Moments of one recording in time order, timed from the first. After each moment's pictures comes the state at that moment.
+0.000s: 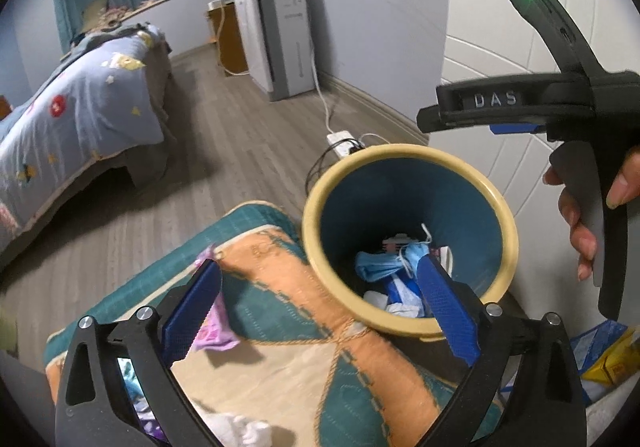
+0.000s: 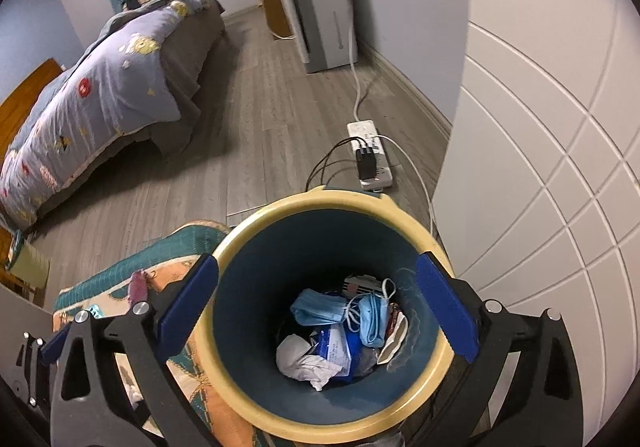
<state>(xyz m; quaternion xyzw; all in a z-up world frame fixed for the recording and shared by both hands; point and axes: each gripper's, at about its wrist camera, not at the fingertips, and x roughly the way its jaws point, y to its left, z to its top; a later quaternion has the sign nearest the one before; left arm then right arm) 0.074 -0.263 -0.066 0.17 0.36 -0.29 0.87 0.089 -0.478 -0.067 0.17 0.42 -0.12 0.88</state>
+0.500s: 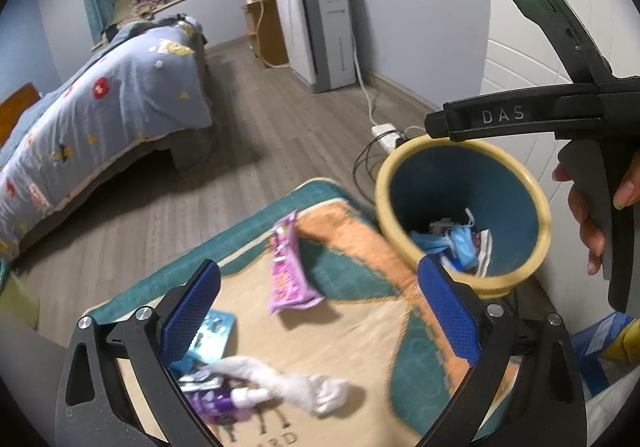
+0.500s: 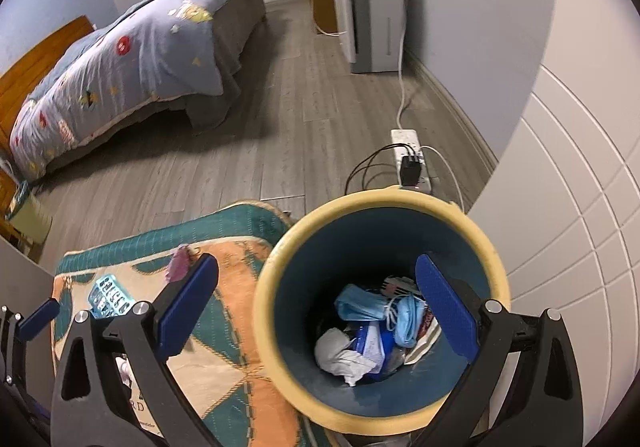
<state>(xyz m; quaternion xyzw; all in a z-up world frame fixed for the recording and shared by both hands) 0.074 -0.196 -0.057 0.17 0.36 -0.23 0.88 0.108 -0.400 -0.058 0.11 0.43 -0.07 0.89</state>
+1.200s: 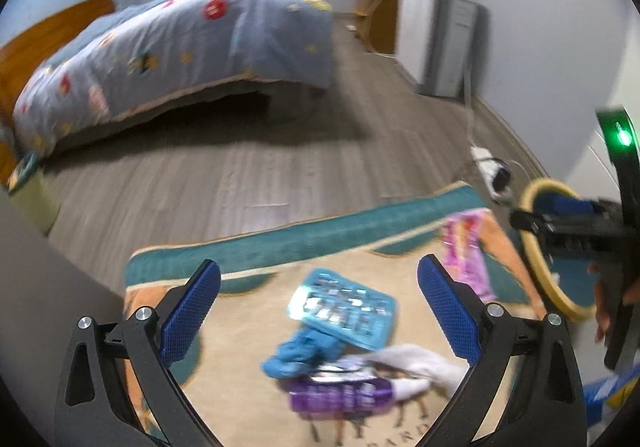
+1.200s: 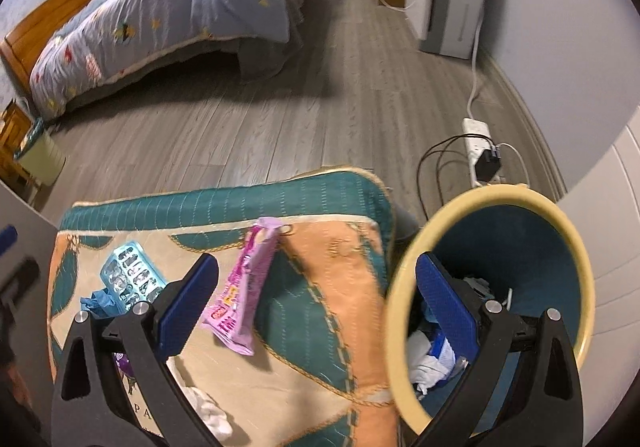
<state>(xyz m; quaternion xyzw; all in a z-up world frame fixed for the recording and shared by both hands) 0.155 -0.026 -0.061 0.05 0.41 -0.10 0.91 0.171 -0.287 -0.107 0.05 0.49 0.00 0.87</state>
